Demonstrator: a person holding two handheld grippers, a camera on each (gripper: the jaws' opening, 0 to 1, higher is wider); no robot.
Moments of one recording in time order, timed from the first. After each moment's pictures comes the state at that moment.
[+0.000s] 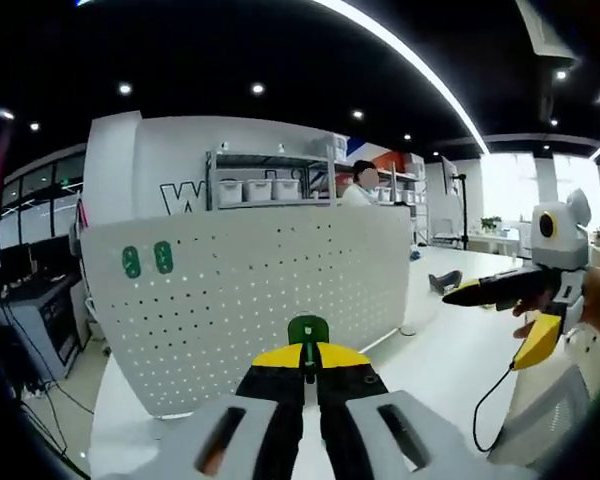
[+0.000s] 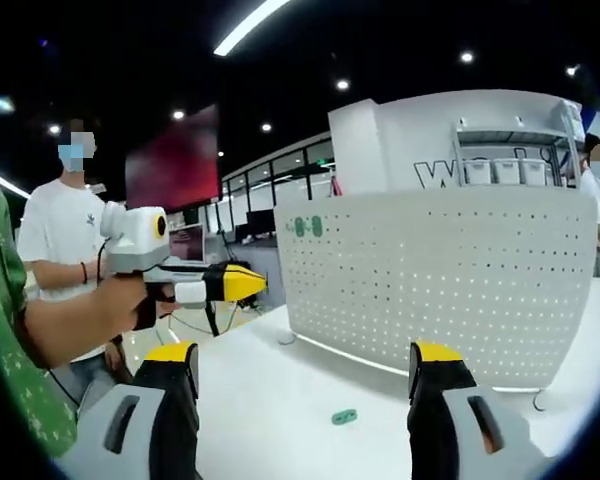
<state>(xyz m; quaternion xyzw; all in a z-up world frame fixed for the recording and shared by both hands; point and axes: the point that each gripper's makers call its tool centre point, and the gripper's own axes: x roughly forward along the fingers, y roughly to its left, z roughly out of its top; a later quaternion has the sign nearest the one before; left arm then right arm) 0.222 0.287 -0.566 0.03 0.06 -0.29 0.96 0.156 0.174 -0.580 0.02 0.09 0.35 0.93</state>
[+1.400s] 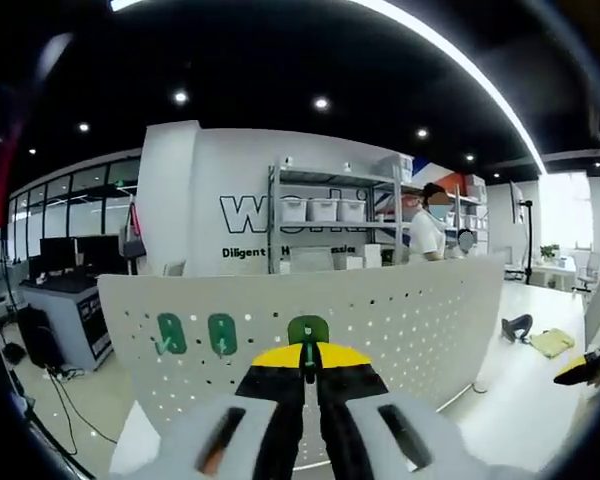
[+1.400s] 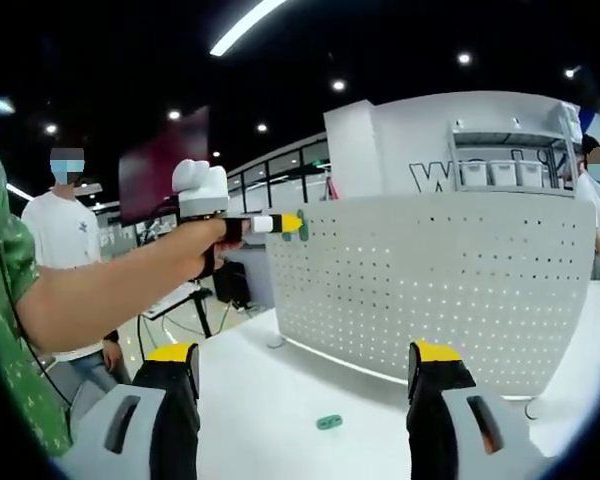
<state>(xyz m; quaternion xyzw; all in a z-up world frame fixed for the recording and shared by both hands) 0.365 0.317 -0.508 0.00 0.03 -0.15 0.99 0.176 0.158 -0.576 0.02 0.09 0.34 0.94</state>
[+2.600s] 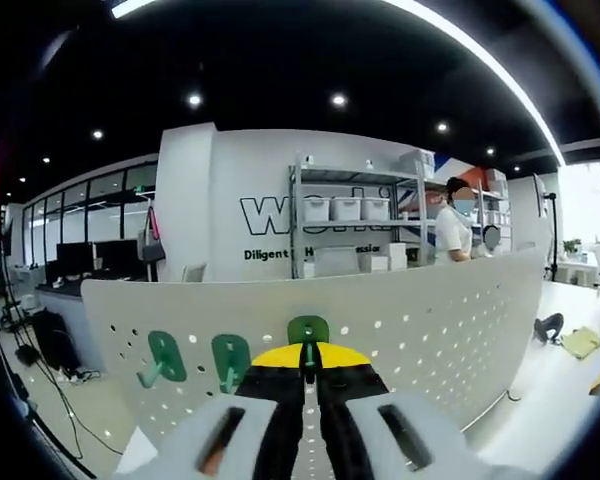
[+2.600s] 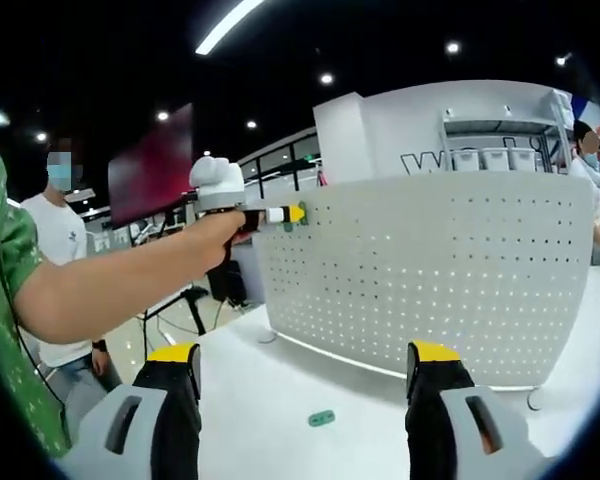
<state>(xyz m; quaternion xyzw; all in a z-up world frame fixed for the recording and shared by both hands) 0.415 0.322 -0.518 0.01 0.02 -0.11 0.99 0.193 0.147 -0.591 0.03 0.10 0.33 0.94</state>
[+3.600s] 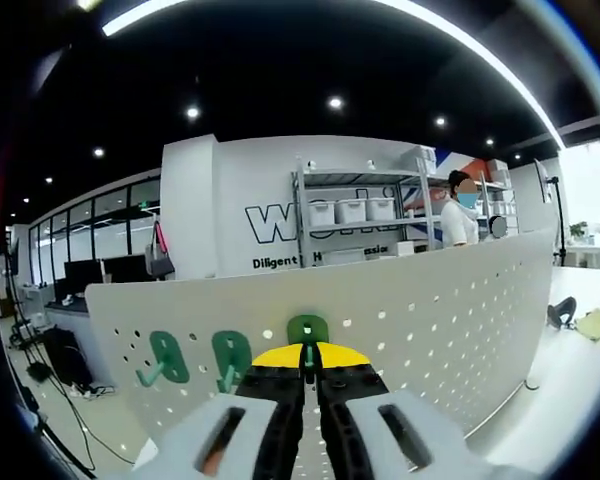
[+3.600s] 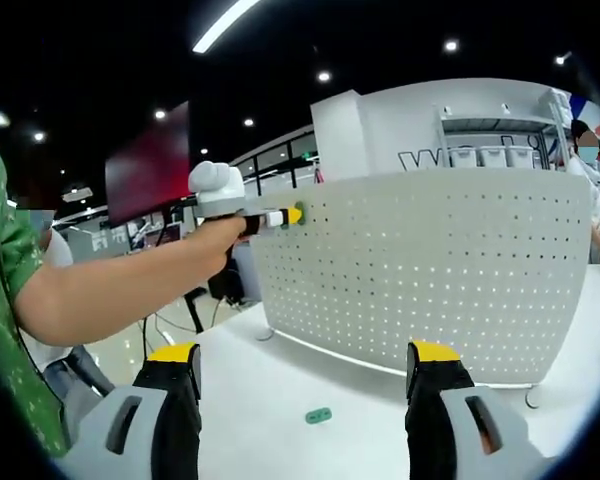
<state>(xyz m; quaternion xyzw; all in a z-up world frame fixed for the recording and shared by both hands) 0.421 0.324 -0.524 0.04 0.00 -0.09 1.00 0.194 0.144 -0.595 0.03 0.11 0.33 0.94</state>
